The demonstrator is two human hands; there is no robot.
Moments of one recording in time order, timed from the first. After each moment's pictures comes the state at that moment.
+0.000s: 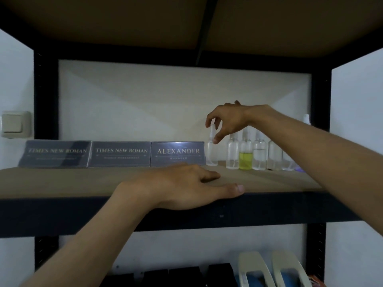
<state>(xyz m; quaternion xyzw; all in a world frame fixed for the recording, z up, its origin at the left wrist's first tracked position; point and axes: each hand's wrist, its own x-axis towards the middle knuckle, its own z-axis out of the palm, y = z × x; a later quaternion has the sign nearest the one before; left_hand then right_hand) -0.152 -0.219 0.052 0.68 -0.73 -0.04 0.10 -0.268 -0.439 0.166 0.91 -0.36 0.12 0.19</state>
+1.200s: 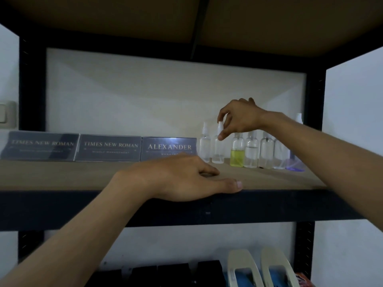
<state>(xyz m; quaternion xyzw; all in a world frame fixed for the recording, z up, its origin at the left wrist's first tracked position) -0.160 -0.239 0.056 0.64 -0.76 -0.03 0.12 -0.308 -0.450 0.150 0.88 -0.37 0.24 0.19</state>
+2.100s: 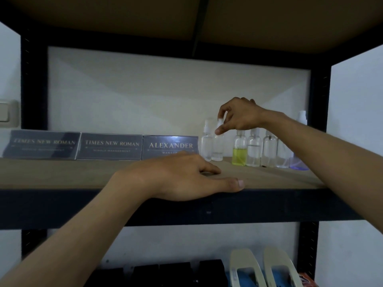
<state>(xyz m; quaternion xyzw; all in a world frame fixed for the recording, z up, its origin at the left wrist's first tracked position) -0.158 -0.240 0.054 0.64 -0.76 -0.03 0.12 -0.303 -0.447 0.146 0.88 -0.38 0.28 0.11</state>
